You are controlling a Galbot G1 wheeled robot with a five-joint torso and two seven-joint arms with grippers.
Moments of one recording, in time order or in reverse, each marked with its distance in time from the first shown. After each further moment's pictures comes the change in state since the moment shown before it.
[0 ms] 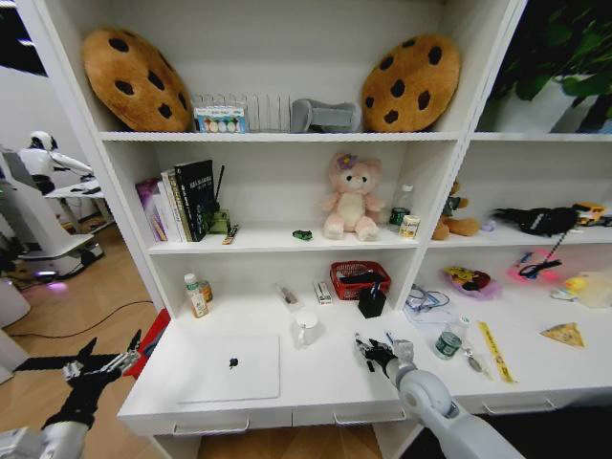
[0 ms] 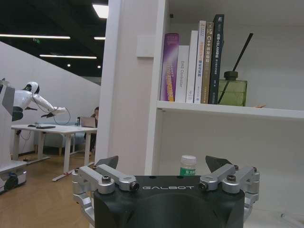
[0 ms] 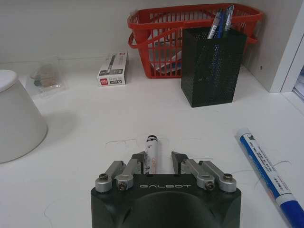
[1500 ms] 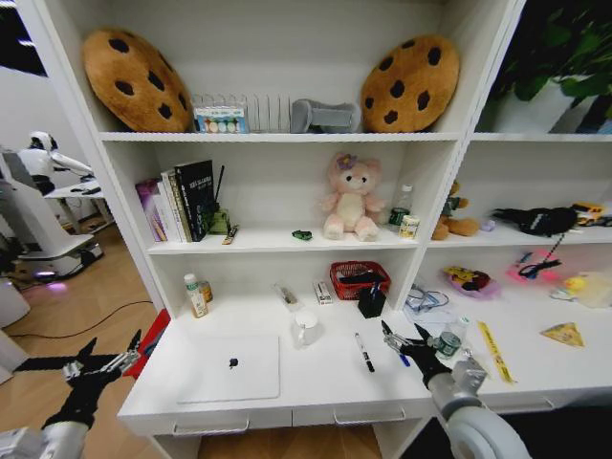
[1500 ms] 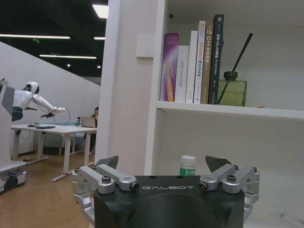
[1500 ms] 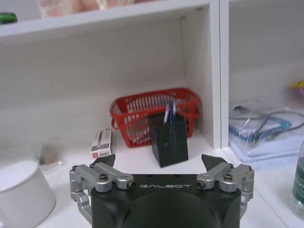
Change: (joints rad) left arm 0.000 0.000 0.000 0.000 0.000 0.000 0.000; right arm -0.374 0.069 0.369 0.348 -0.035 0.139 -0.002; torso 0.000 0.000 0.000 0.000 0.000
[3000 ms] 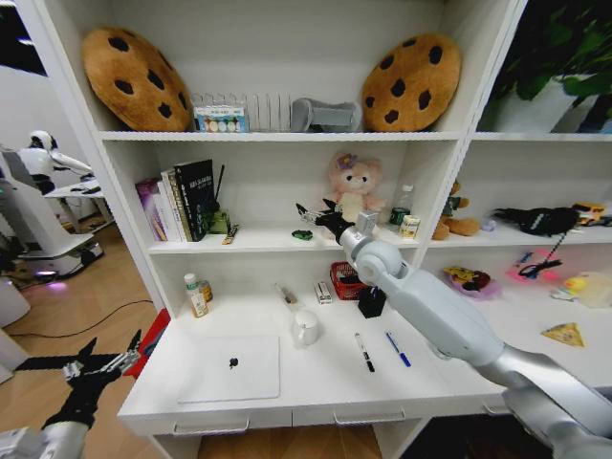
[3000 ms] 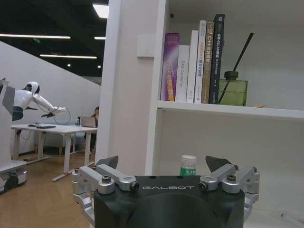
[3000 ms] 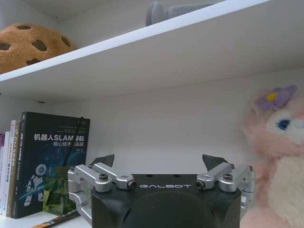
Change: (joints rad) left arm 0.000 0.000 0.000 0.000 0.000 0.000 0.000; right arm 1.301 -0.099 -0.778 -0.326 0.224 0.115 -0.055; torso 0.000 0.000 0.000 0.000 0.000
